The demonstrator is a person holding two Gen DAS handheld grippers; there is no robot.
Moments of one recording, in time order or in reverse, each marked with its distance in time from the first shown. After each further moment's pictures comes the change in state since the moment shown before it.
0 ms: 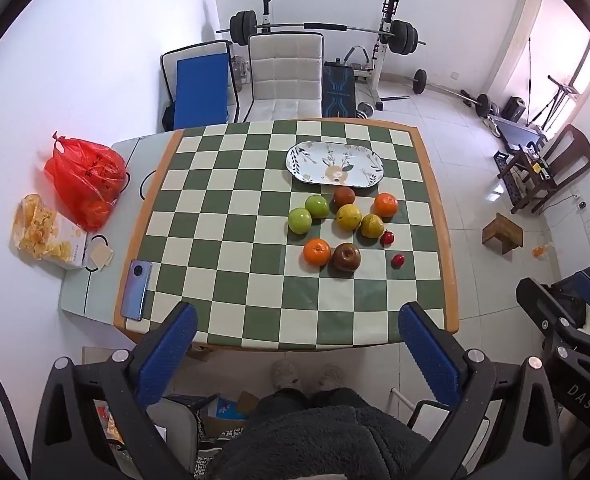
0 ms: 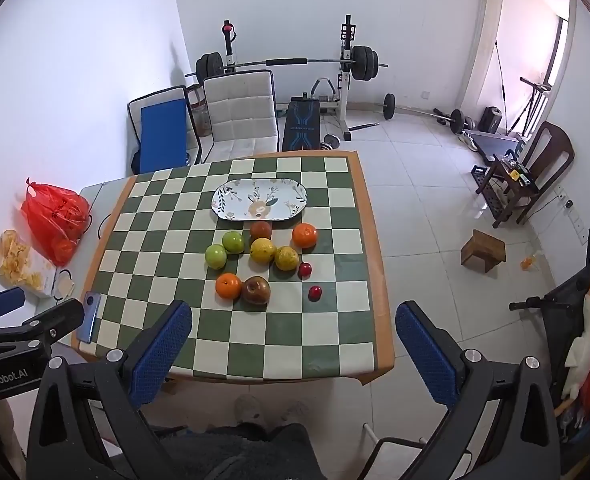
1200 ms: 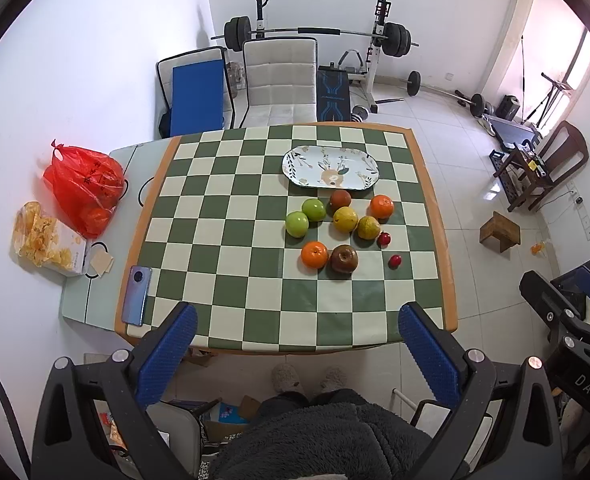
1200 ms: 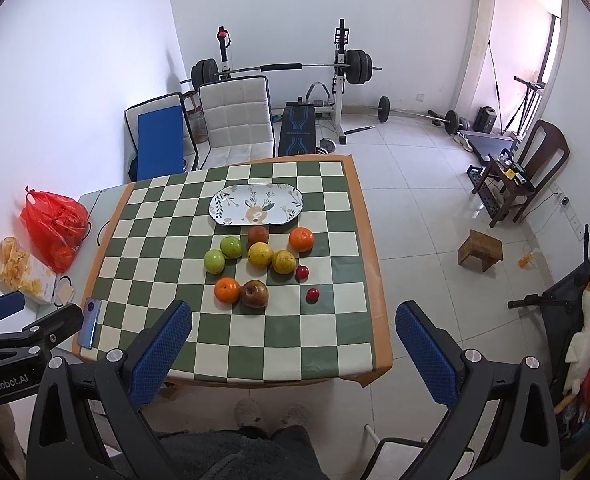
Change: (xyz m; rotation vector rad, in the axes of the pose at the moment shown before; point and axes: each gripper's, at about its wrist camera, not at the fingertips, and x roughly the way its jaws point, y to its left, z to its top) left arm -0.013 -0.007 0.016 -0.003 -0.013 -0.007; right arm -0.019 0.005 0.013 0.007 -0.015 -0.021
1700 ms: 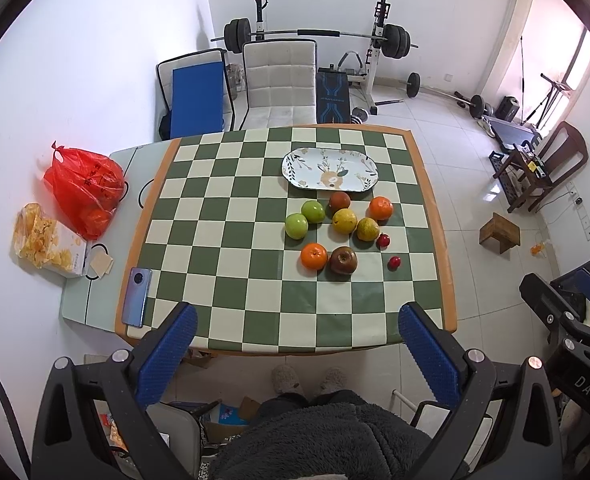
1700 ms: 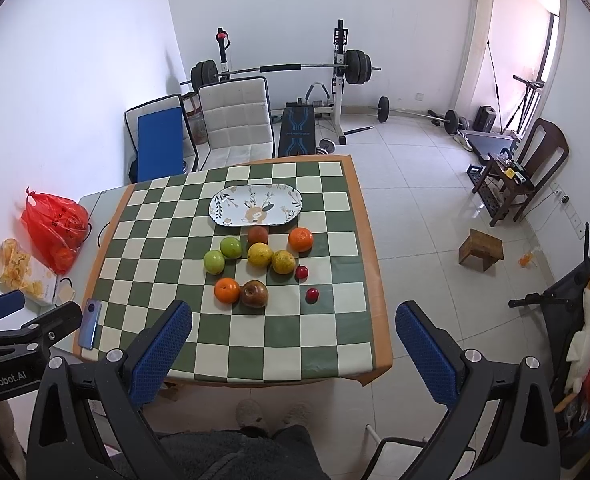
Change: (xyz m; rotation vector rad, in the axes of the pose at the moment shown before) left arm 0.000 0.000 -0.001 0.000 -0.004 0.002; right arm 0.000 -0.001 -0.001 0.002 -0.003 0.006
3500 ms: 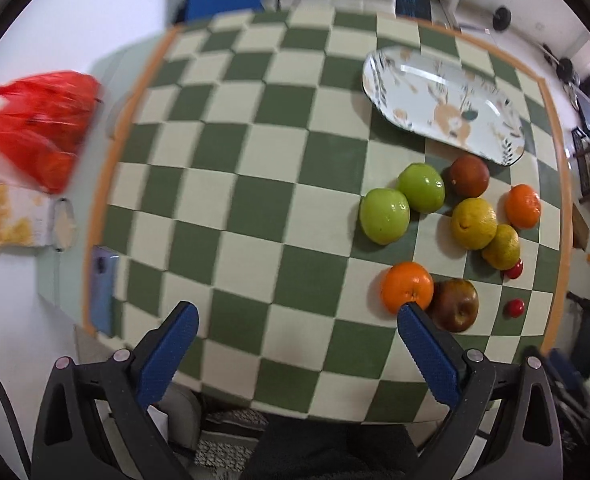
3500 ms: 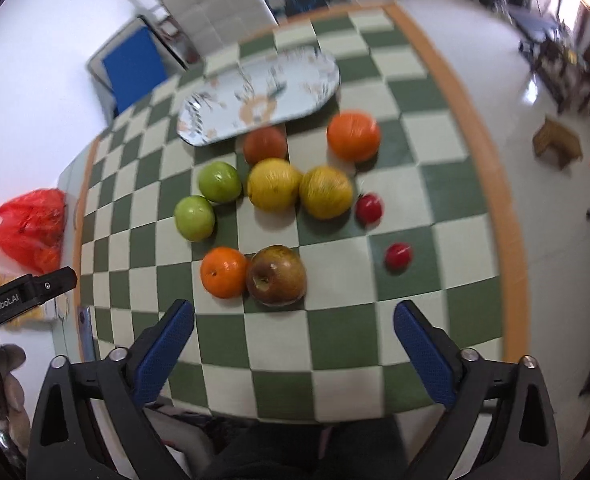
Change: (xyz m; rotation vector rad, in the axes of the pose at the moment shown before) left arm 0.331 0.070 0.091 -0.125 0.421 0.118; right arm 0.359 0.015 -0.023 0.261 0.444 0.182
